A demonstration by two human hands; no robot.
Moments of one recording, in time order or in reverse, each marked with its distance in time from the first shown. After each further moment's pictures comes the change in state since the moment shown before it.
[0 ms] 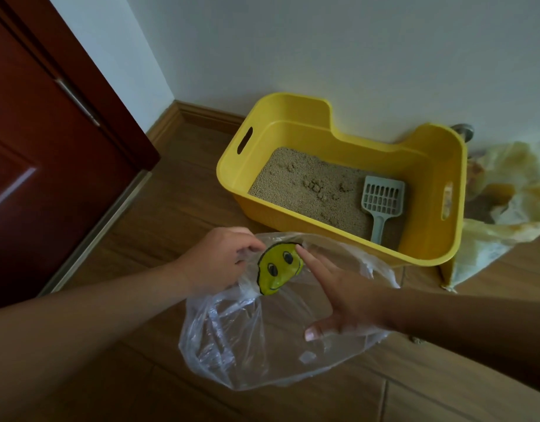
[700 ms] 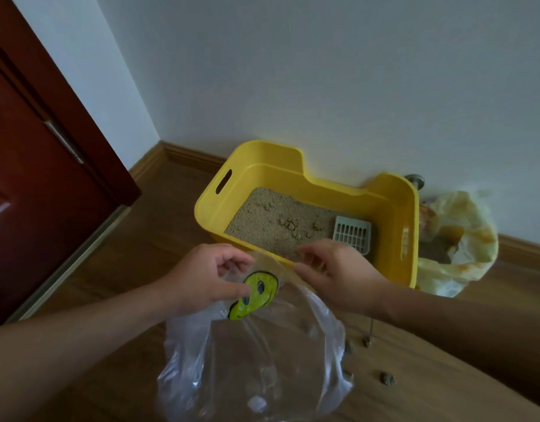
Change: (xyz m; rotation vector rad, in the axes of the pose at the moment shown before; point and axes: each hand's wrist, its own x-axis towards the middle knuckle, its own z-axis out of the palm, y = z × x) left_hand 0.022 0.039 -0.019 -0.451 0.050 -0.277; right_hand -0.005 0.008 -0.077 -0.039 0.544 0.038
